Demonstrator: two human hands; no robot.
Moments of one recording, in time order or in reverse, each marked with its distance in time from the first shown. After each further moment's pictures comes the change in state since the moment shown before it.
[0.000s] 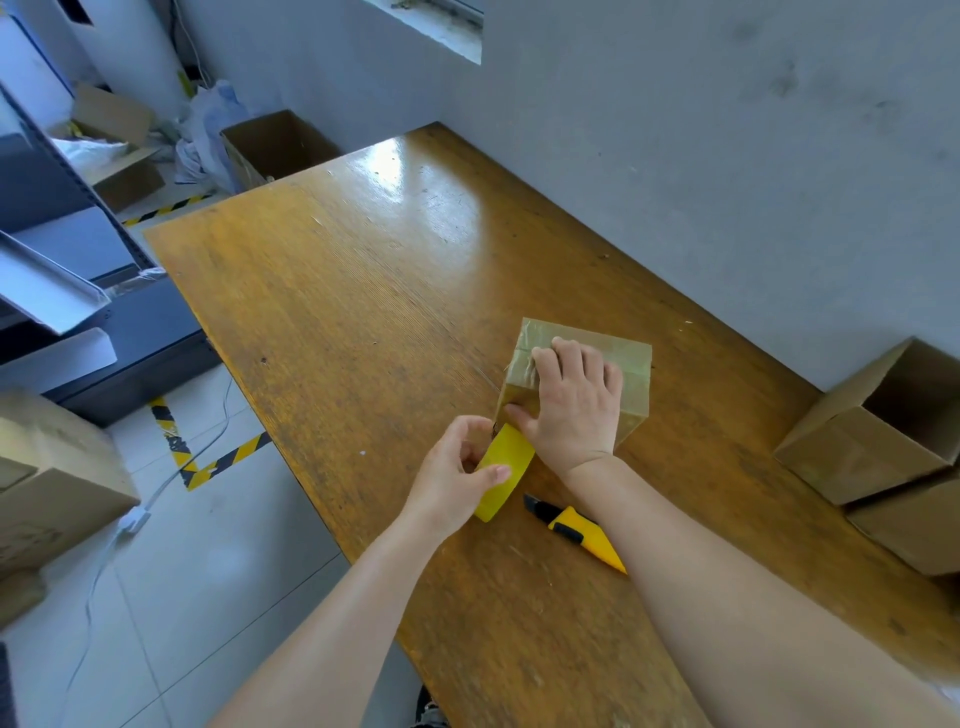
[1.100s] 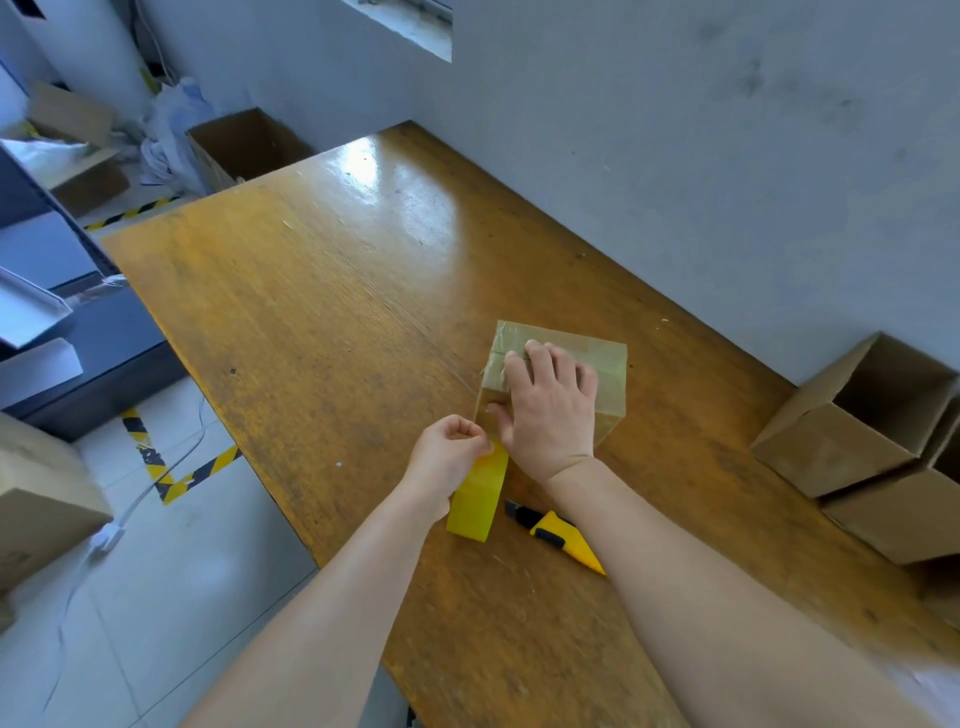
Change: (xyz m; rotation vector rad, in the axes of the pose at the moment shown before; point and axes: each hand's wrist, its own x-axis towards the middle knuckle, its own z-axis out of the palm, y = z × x) left_hand 0.036 0.026 0.015 -0.165 0.055 -0.364; right_hand 0.003 0.001 -0.001 -0.037 -0.047 -0.036
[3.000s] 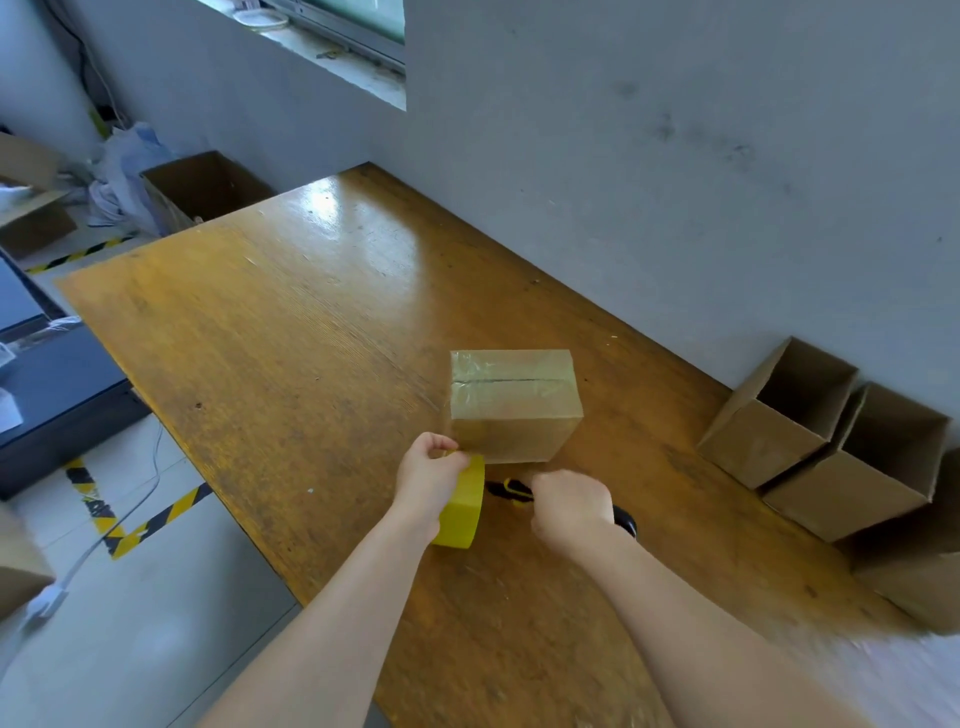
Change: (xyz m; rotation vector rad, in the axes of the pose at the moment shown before) left_hand -0.007 -0.006 0.016 -0.099 0.041 0.031; right_hand -0.065 0.035 -0.037 -0.027 -0.766 0.136
